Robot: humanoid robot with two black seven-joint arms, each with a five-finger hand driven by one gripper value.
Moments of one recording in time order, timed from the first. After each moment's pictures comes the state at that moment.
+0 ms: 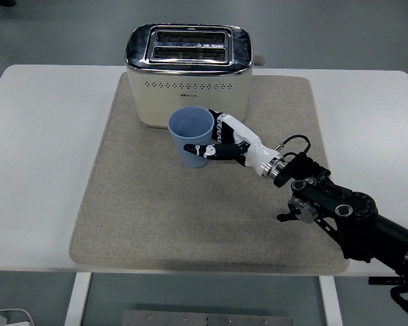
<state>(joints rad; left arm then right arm) -0.04 0.00 -0.06 -0.20 -0.03 -0.08 0.10 0.81 0.00 0.39 0.72 -0.69 0.13 0.51</state>
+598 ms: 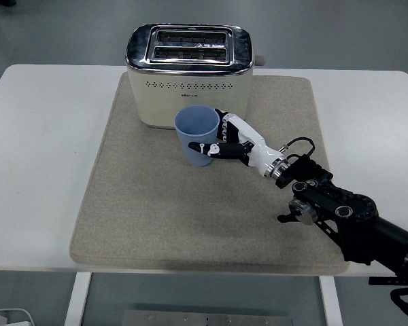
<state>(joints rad) -0.04 0.00 -0.06 -0.21 -0.03 -0.08 0.10 0.80 0.00 0.39 0.71 -0.68 0.08 0.52</state>
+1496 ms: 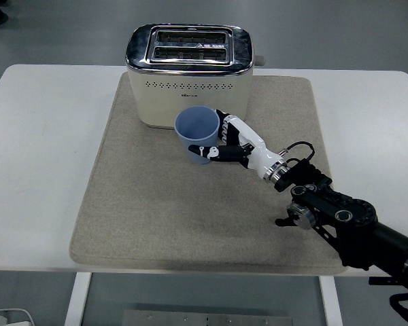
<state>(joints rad) -0.04 0.00 -0.06 -0.21 -0.03 -0.08 0.10 0.78 0.00 0.41 0.75 -0.67 0.06 0.52</state>
